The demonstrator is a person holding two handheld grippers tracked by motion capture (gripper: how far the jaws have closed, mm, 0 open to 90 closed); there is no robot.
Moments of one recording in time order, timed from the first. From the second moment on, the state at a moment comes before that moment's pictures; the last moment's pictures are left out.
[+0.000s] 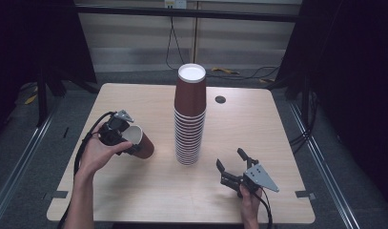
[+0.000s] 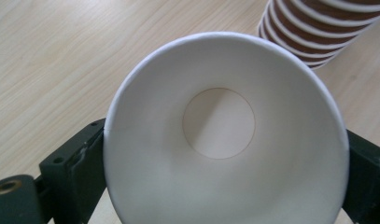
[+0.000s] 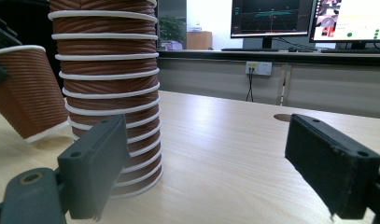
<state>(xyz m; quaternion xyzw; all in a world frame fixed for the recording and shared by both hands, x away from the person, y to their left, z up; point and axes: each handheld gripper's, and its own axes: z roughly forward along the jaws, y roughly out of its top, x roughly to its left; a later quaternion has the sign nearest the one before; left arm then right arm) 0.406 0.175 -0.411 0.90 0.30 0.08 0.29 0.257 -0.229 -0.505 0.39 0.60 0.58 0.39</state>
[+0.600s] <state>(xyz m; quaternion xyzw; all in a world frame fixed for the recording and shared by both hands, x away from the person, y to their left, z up) 0.413 0.158 -0.425 0.90 0.29 0.08 0.31 0.257 -0.229 -0.505 0.39 0.60 0.58 0.39</state>
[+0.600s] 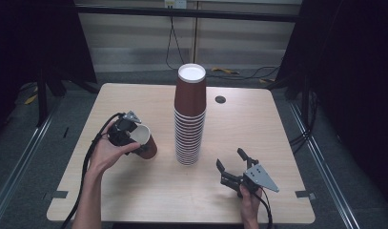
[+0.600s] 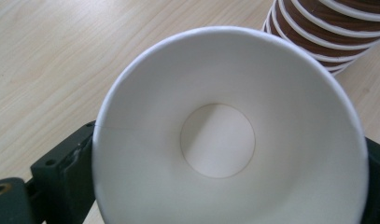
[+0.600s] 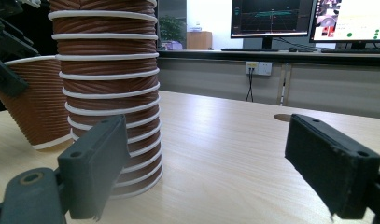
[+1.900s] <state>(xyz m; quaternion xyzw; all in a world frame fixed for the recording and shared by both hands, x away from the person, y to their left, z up) 0.406 0.161 -0.469 0.86 0.31 0.12 0.39 0.258 -0.229 -0.505 0.39 0.60 0.58 0.39</state>
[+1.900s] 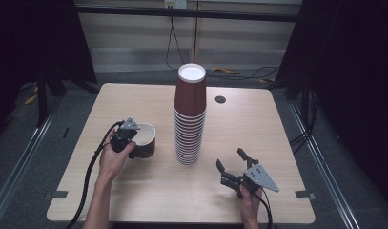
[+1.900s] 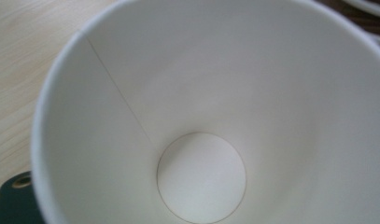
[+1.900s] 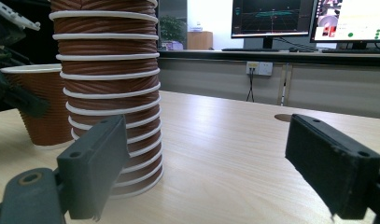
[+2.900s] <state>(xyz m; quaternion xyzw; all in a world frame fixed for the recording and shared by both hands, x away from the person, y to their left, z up) 0.386 0.177 -0.496 0.83 0.36 0.14 0.41 0.258 -0.229 -0.505 0.39 0.60 0.59 0.38</state>
